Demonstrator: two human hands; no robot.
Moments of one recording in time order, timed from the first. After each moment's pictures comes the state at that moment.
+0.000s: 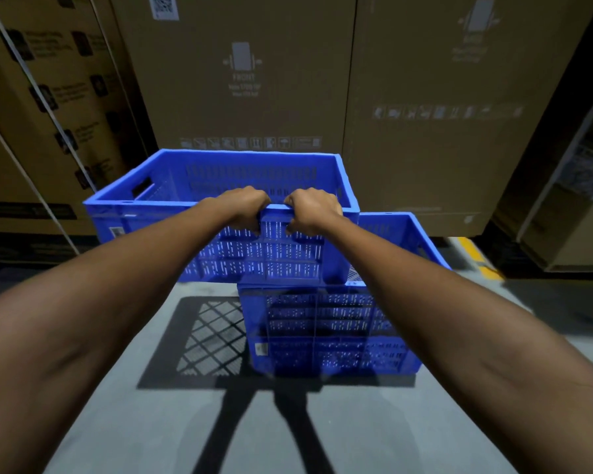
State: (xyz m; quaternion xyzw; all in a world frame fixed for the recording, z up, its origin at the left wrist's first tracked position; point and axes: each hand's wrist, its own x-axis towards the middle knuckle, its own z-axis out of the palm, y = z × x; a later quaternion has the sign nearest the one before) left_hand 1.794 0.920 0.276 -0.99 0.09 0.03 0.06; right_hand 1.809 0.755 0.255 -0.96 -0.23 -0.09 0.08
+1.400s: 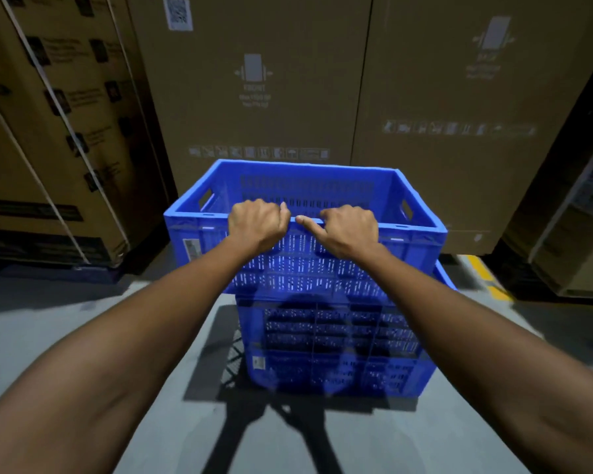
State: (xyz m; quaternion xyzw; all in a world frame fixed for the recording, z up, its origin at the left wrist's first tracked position) left_hand 1.796 0.892 0.234 -0.96 0.00 -0.28 0.06; right_hand 1.819 0.706 0.231 -0.94 -0.21 -0.27 0.03
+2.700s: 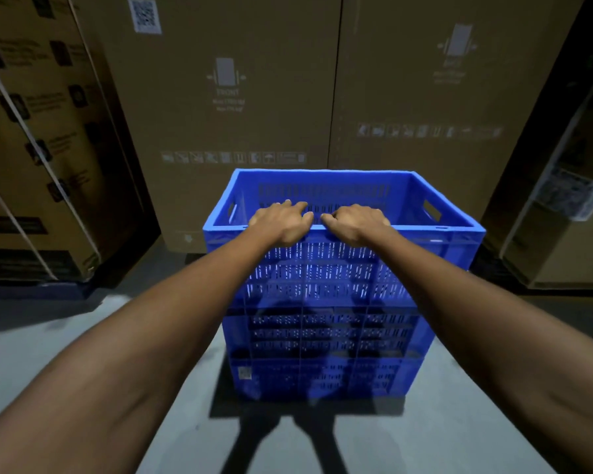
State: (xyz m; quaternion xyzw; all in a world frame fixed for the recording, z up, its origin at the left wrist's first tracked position) left_hand 1.829 0.830 0.249 -0.99 0.06 -0.06 -0.06; right_hand 1.855 0.654 0.248 -0.99 -0.15 -0.07 0.01
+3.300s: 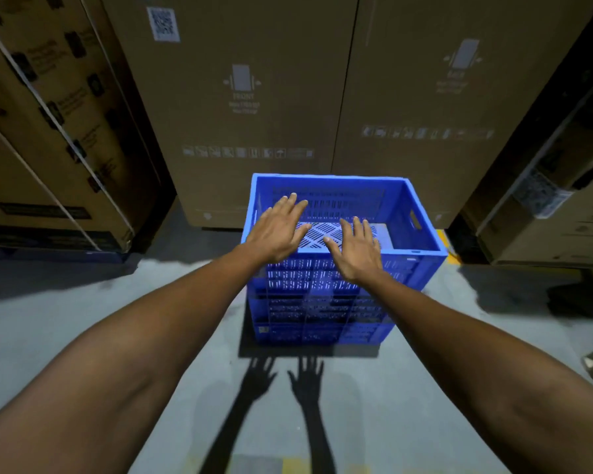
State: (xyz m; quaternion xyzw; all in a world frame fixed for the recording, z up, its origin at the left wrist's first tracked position) left_hand 1.739 0.867 0.373 -0.98 0.14 -0.07 -0.13; right_hand 1.750 0.666 0.326 -0.98 -0.06 -0.02 0.16
